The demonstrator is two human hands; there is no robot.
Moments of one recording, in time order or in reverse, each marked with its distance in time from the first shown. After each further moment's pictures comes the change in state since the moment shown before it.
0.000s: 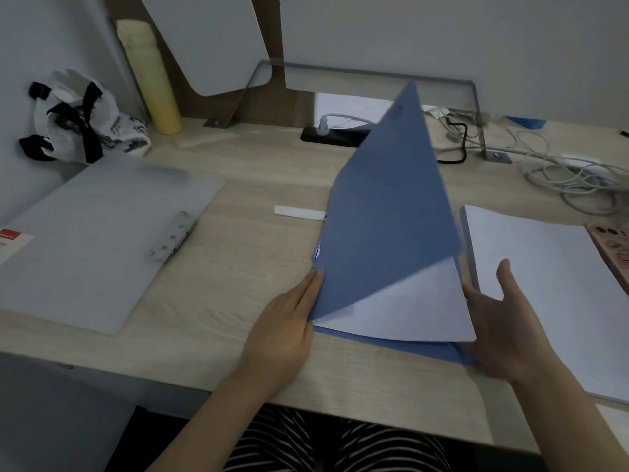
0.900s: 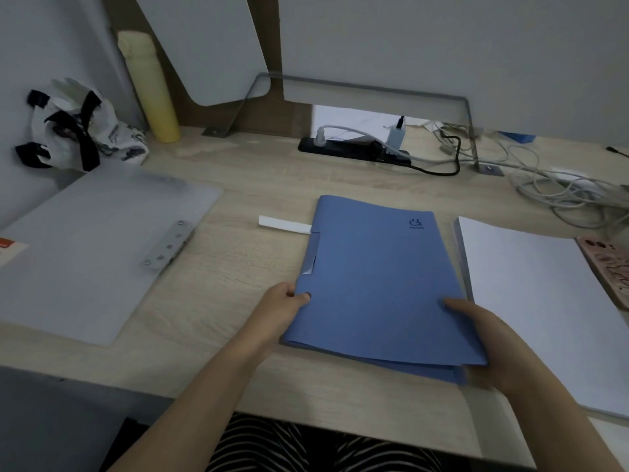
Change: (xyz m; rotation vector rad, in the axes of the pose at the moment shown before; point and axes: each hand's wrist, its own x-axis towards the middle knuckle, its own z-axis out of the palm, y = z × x) left_hand 0.045 0.010 -0.030 -0.811 -0.071 -0.744; right_hand -0.001 0.002 0.013 -0.242 0.226 0.011
